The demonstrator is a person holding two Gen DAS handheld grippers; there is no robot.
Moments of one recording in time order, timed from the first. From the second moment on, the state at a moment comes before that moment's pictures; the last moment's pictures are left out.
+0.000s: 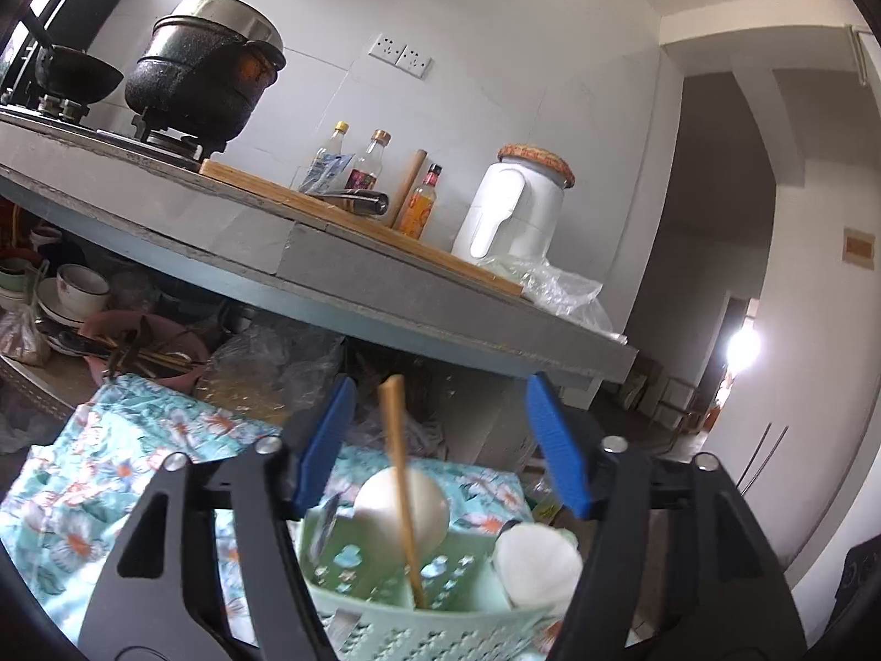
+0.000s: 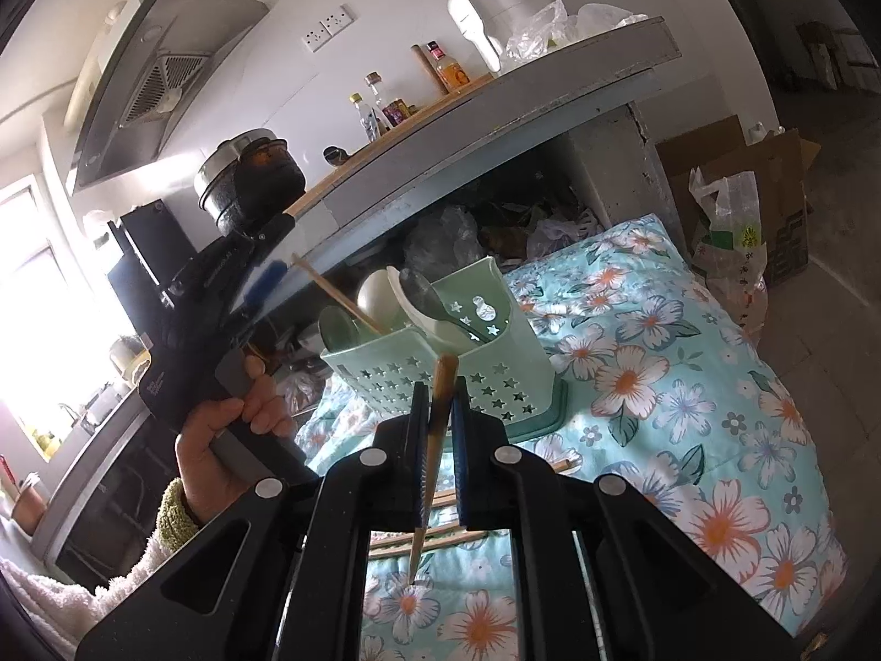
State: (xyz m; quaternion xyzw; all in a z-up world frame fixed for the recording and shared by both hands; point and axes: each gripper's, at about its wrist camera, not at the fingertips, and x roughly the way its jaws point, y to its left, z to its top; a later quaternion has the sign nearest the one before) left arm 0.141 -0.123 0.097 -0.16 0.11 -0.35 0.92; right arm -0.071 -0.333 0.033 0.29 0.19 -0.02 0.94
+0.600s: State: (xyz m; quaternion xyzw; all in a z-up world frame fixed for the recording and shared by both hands) left arm 0.076 -0.036 0.068 -0.08 0.18 -0.33 0.92; right arm -0.085 -0.325 0.140 0.21 0.10 0.05 0.97
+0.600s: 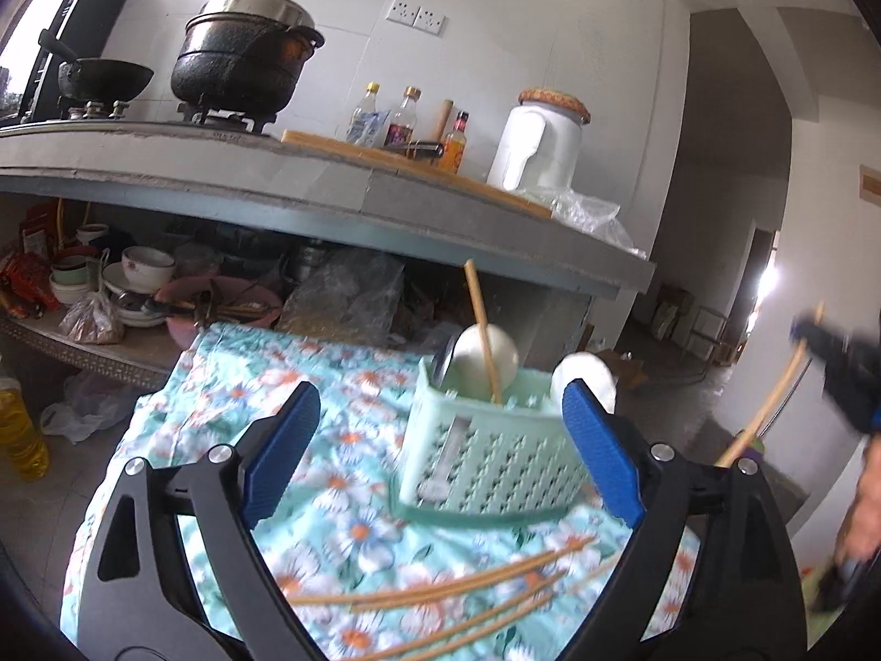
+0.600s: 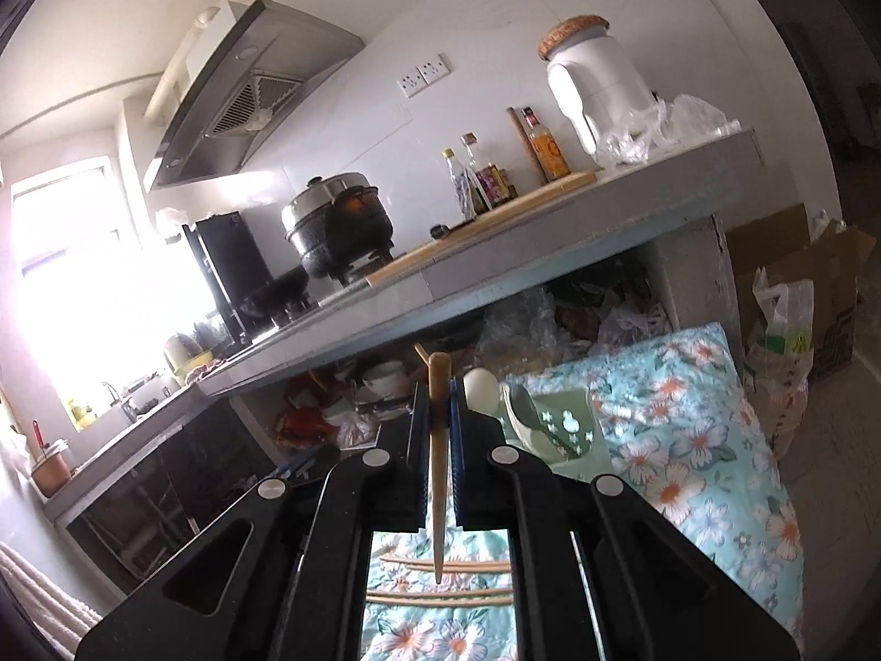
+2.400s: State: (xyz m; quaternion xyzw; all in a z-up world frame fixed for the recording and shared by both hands) left arm 0.071 -0.002 -0.022 -0.03 0.31 -0.27 0.91; right arm -0.040 -0.291 -0.012 0.33 0.31 0.02 0.89
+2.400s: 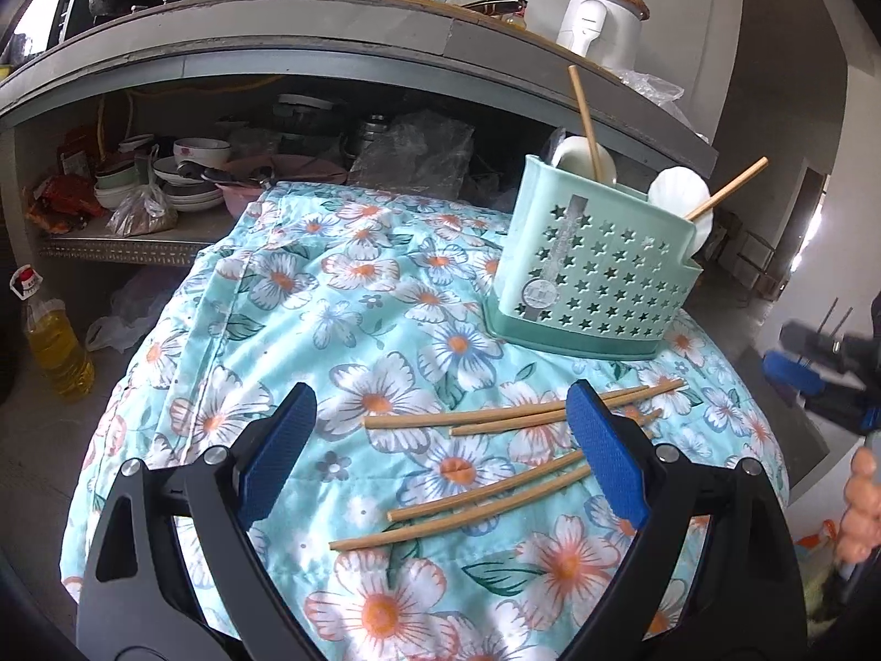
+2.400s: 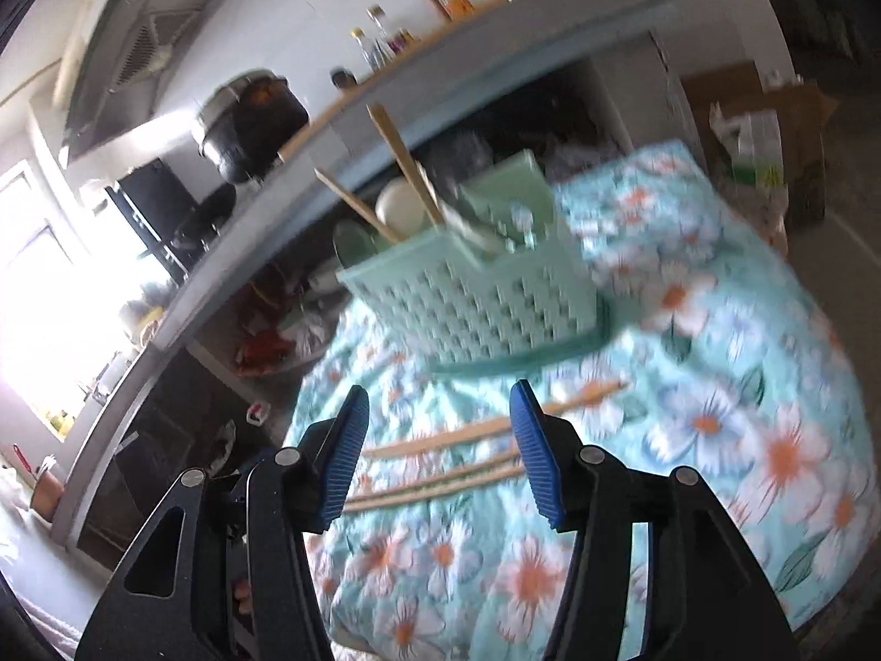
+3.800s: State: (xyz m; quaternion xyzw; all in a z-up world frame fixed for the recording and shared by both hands) left arm 0.086 0.016 -0.033 -0.06 0.33 -0.24 0.91; right arm 0.016 -0.278 -0.107 0.47 0.38 -0.01 0.79
